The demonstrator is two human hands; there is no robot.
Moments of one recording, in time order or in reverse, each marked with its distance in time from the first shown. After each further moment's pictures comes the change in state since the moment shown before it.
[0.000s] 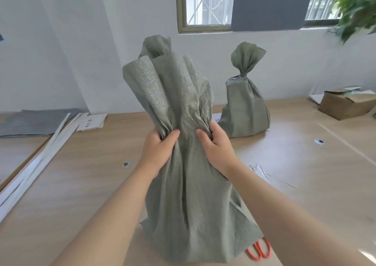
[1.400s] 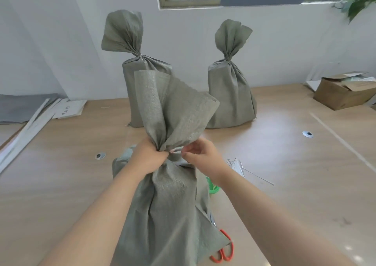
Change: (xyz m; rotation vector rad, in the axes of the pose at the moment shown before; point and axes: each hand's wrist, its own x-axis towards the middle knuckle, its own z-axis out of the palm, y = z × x) left_hand 0.012 -0.028 0.114 0.616 -0.133 -0.284; right_hand 0.014 0.108 -0.094 0.169 -0.245 0.338
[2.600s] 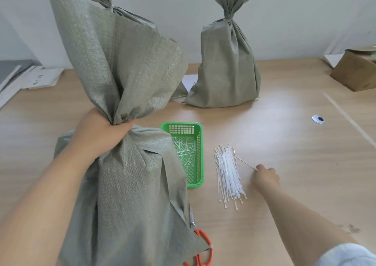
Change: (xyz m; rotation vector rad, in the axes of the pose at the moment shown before) left_hand 0.046 0.009 0.037 0.033 0.254 -0.026; right_hand 0.038 0.295 -0.214 -0.962 0.238 0.774
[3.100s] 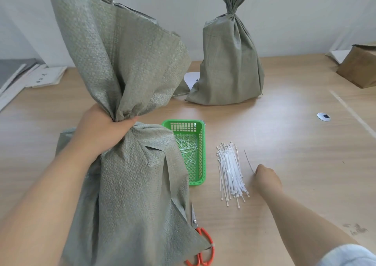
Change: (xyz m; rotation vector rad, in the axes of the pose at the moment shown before) left_hand 0.000 -0.004 0.008 0.004 0.025 0.012; right_hand 0.000 0.001 0.010 -0.094 0.029 -0.110
